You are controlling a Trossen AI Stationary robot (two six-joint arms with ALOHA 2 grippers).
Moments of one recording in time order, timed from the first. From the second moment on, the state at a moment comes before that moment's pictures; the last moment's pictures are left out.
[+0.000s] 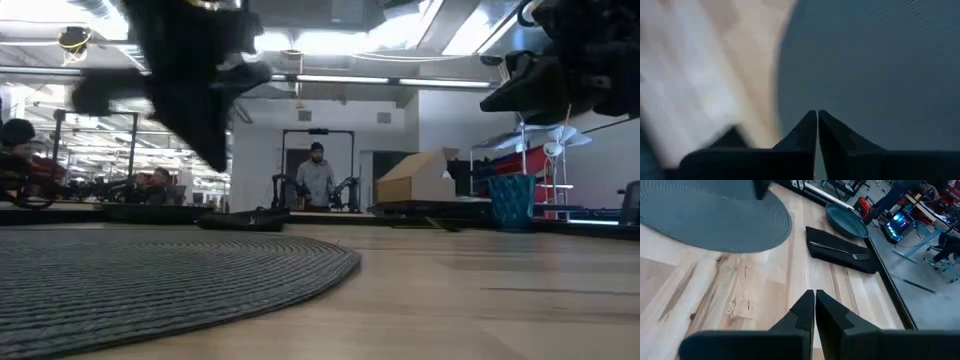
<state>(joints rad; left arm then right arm) -0.34 1.63 1.08 -0.68 -0.32 0.22 0.25 0.68 0.32 -0.05 0.39 -0.29</state>
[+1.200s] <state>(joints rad) -0.36 1.77 0.96 -0.43 -0.21 -0.72 0.25 0.68 0.32 -0.06 0.40 -0.24</state>
